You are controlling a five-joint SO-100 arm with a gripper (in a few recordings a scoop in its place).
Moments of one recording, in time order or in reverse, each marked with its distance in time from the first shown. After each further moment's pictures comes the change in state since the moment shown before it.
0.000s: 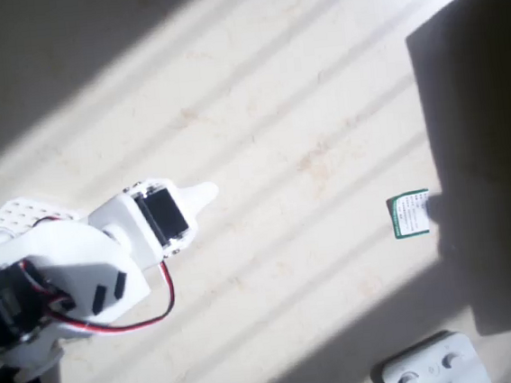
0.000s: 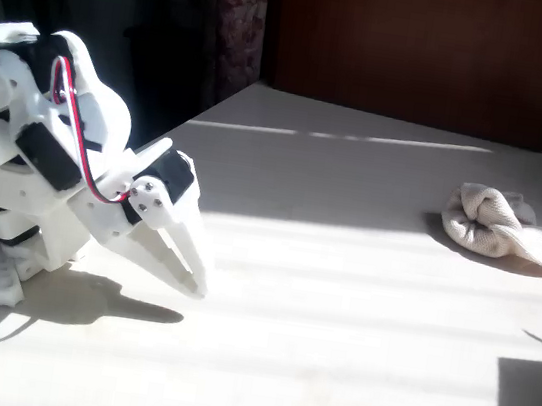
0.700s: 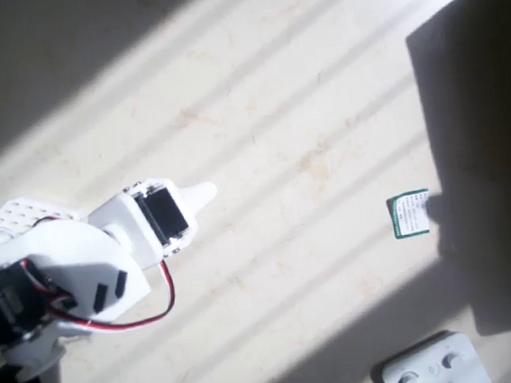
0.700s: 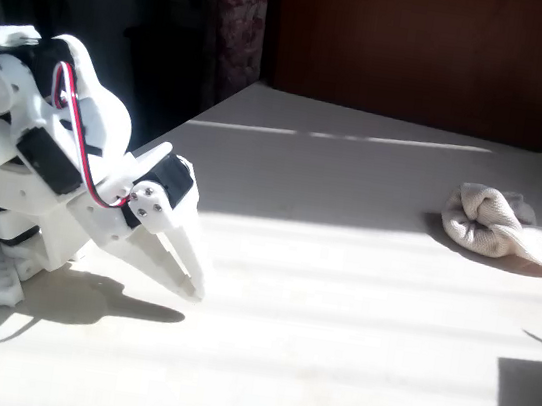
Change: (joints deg) arm 0.0 0.0 2.5 0.0 -0.1
